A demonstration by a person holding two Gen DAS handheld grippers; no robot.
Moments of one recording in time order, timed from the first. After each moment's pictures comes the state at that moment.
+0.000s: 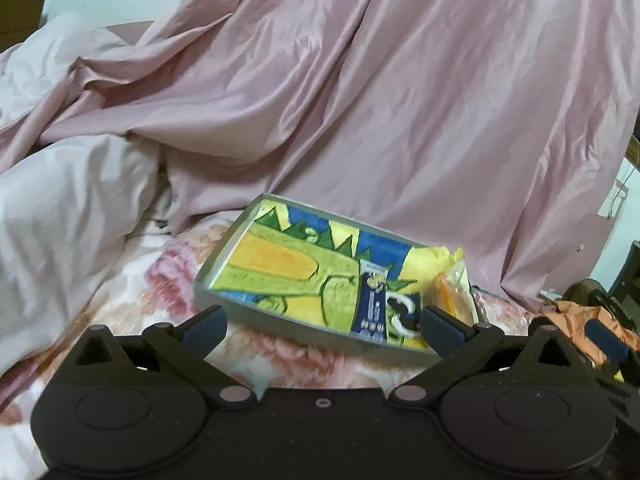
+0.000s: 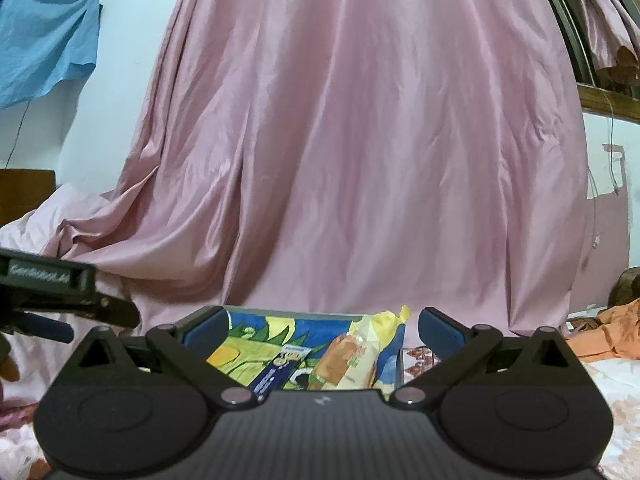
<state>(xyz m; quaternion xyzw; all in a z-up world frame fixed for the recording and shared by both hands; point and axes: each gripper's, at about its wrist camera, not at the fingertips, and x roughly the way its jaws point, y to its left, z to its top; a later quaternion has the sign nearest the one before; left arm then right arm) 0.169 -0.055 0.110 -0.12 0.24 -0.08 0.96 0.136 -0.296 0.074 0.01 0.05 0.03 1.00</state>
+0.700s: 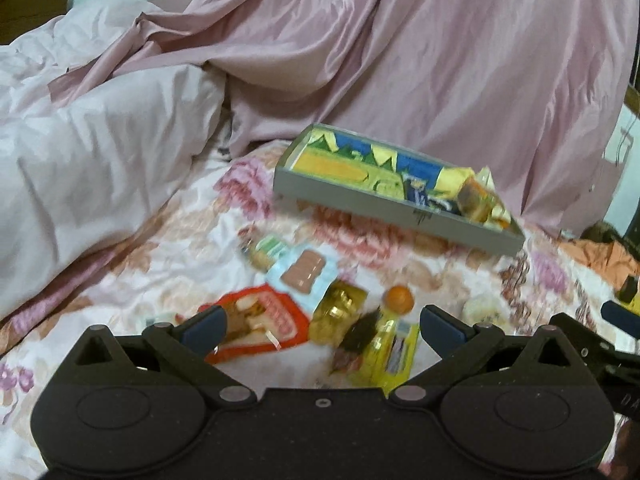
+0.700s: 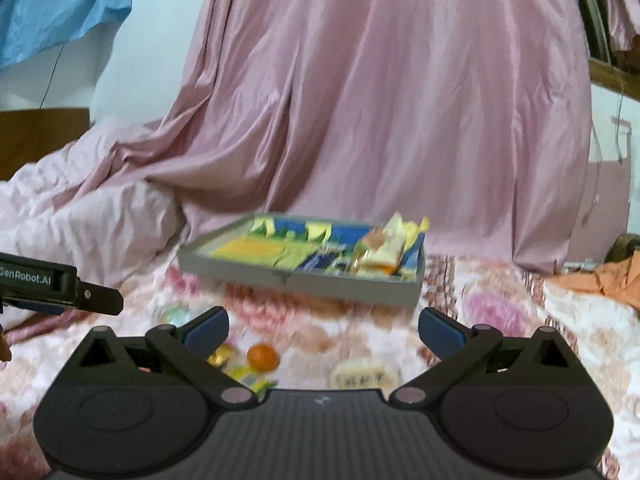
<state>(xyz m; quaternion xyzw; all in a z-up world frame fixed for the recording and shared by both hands) 0.062 -0.009 0.040 -0.09 0.29 -0.06 0.95 0.038 -0.261 0.025 -0.02 0.15 0.05 0.99</state>
